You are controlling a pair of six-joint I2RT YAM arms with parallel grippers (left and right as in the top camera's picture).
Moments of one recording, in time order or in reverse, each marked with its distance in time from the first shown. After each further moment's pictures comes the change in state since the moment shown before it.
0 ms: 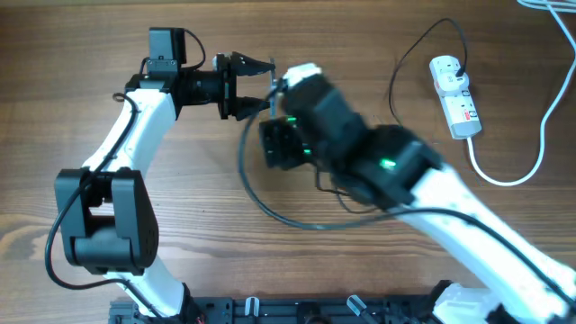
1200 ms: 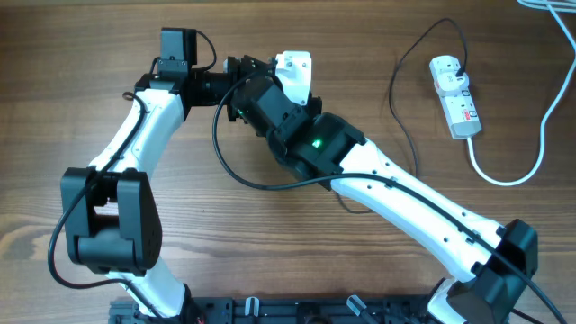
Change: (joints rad) left arm -0.036 0.000 0.000 0.000 0.023 -0.027; right arm 0.020 0.192 0.000 0.180 0.369 0.181
